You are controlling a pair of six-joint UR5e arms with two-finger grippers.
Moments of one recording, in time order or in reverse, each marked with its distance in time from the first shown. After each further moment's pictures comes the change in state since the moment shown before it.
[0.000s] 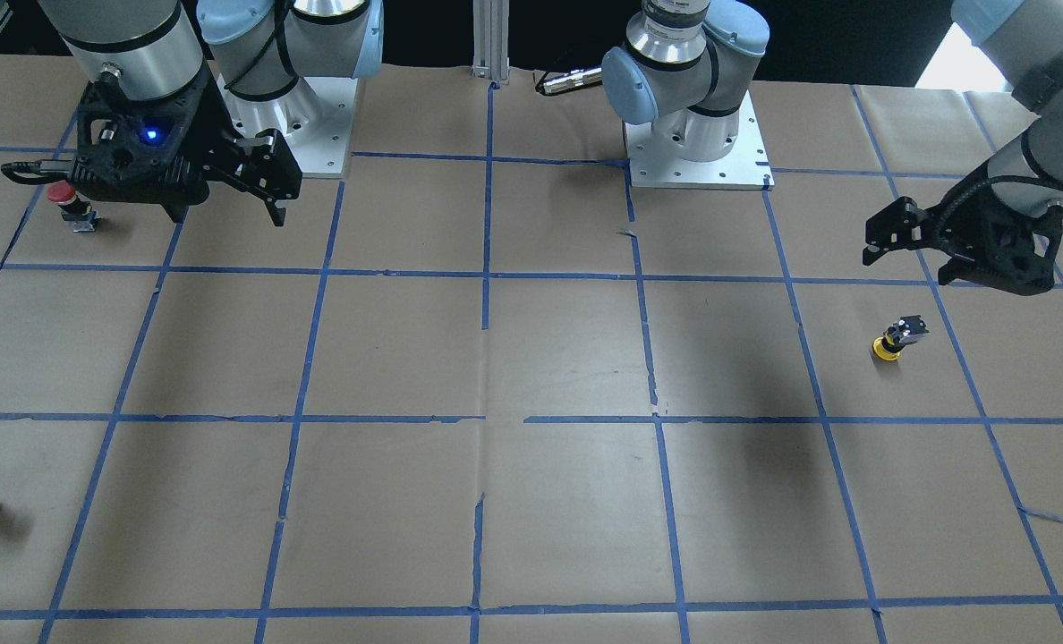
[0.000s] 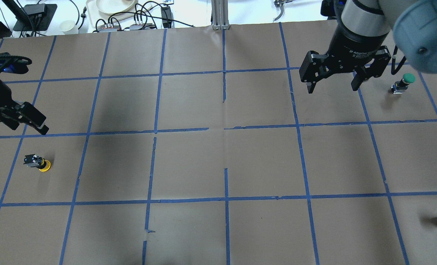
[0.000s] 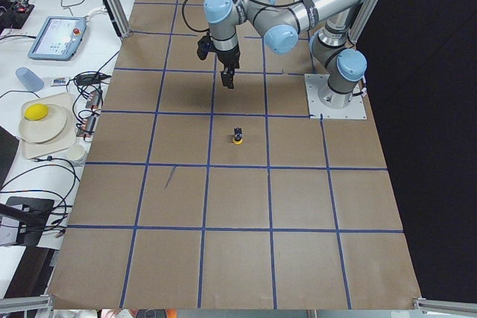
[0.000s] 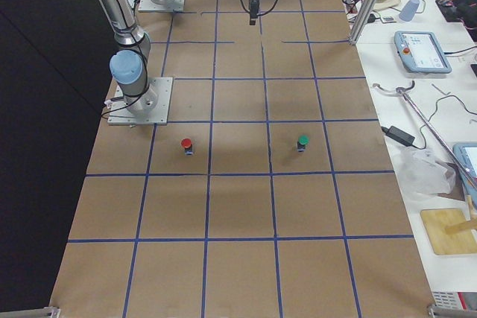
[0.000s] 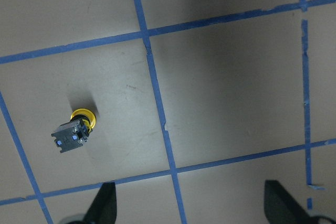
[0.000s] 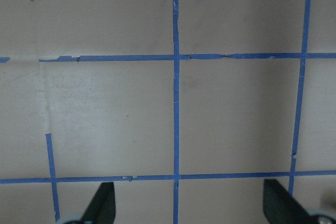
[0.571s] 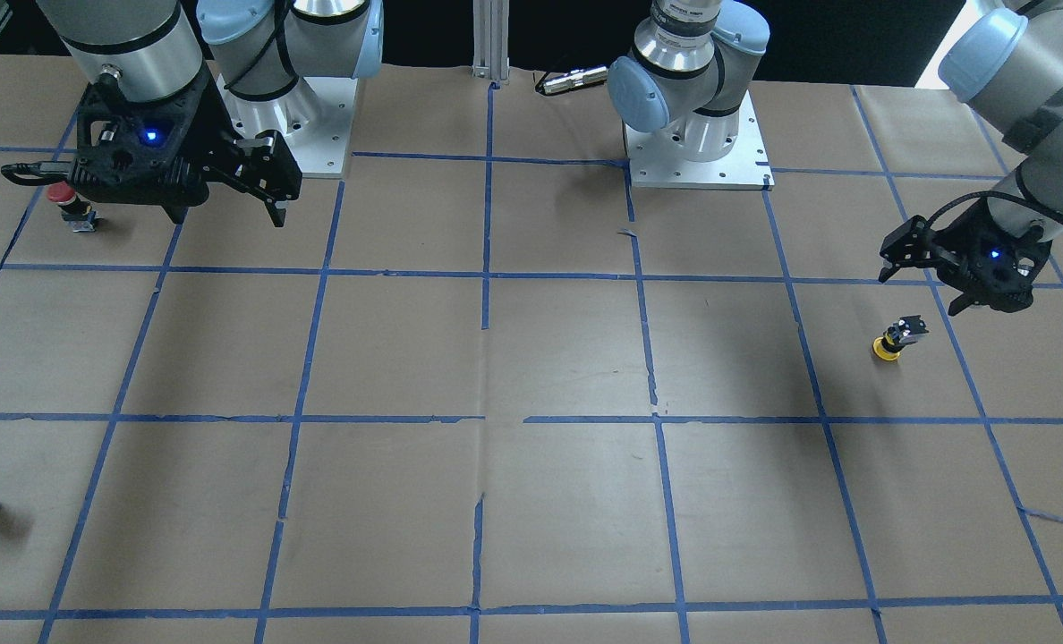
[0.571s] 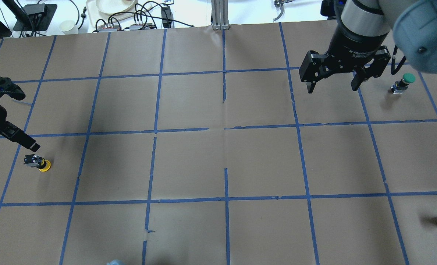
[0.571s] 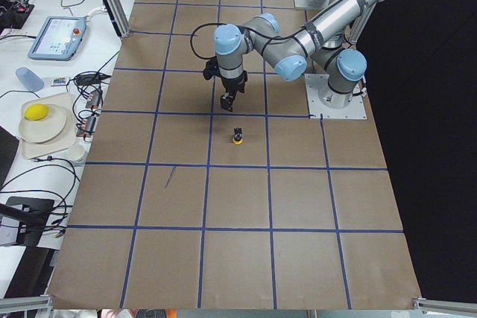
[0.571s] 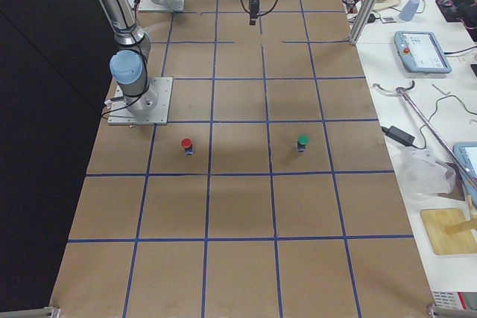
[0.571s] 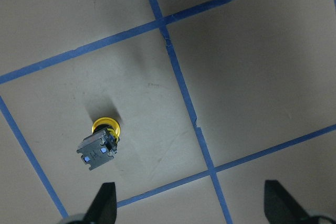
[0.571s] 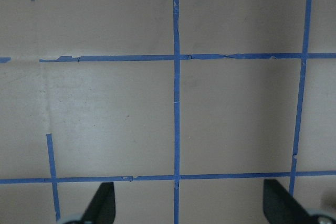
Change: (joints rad) left arm 0.114 -0.032 -0.167 0.294 -0.005 0.396; right arm -0.001 0.001 0.000 0.000 0.002 -0.001
